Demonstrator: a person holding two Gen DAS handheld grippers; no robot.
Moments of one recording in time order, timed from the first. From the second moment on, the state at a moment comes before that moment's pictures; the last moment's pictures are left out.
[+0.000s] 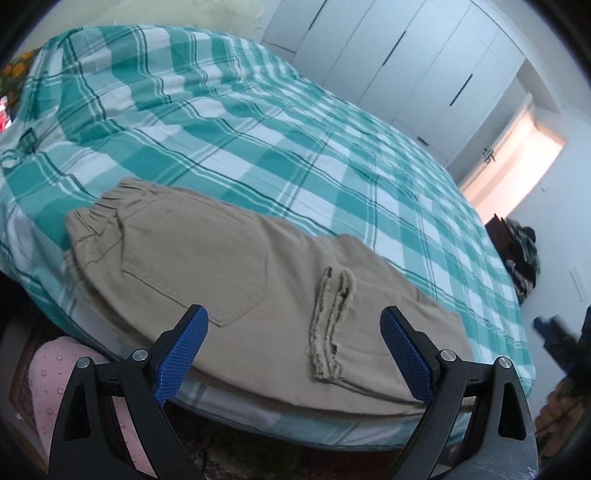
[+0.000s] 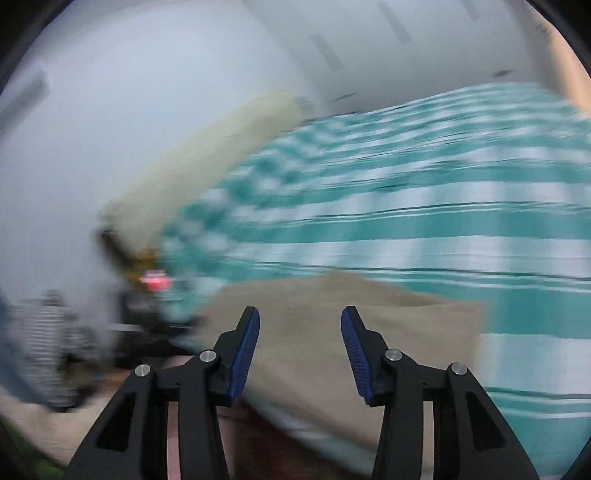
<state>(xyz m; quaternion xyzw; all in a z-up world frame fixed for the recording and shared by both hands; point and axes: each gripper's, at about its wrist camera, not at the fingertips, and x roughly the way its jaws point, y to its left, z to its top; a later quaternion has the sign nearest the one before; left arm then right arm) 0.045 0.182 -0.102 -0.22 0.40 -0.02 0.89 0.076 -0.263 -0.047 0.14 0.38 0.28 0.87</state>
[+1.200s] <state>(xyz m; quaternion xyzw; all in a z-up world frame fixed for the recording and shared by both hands) 0.072 0.032 -0.182 -0.03 0.51 -0.13 0.85 0.185 -0.260 -0.196 0.07 0.59 0.16 0.79</state>
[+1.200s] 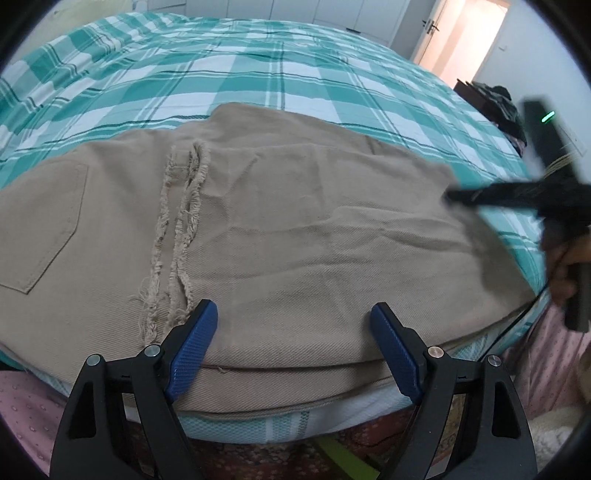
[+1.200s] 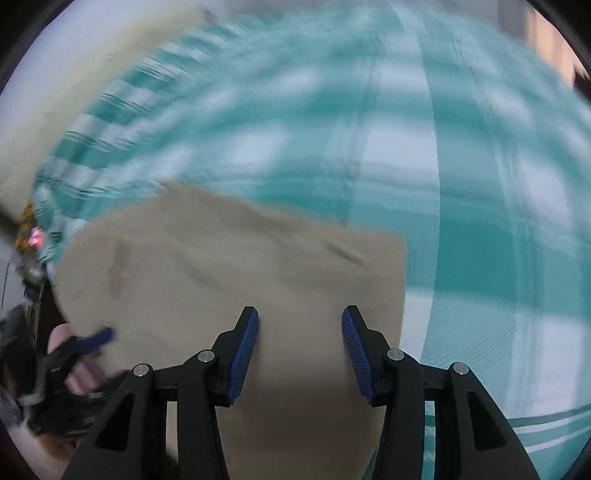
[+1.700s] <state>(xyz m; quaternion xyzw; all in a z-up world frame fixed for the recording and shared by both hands) 0.075 0.028 -0.184 -0.02 0.52 -0.13 0.85 0.086 -0.246 -0.180 0.01 0.53 0.19 0.82</state>
